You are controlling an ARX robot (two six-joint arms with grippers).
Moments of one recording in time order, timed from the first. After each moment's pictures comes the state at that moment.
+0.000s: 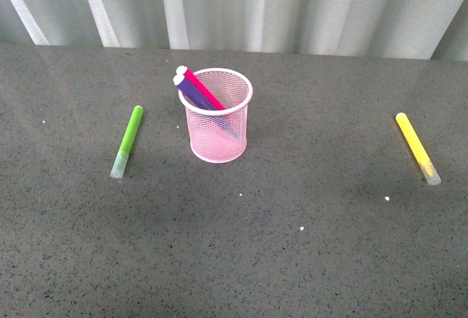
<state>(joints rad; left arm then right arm) 0.00 0.00 0.02 0.00 0.00 0.00 0.00 0.37 0.02 0.37 0.00 0.00</state>
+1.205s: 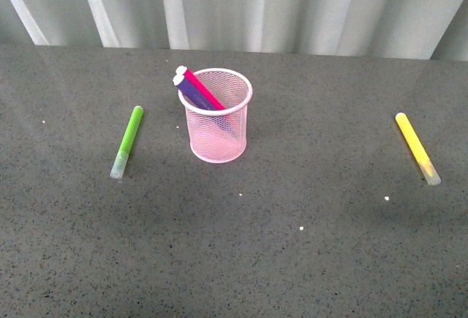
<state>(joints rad) 0.00 0.00 0.02 0.00 0.00 0.00 0.00 0.00 0.02 0.00 0.00 0.00</state>
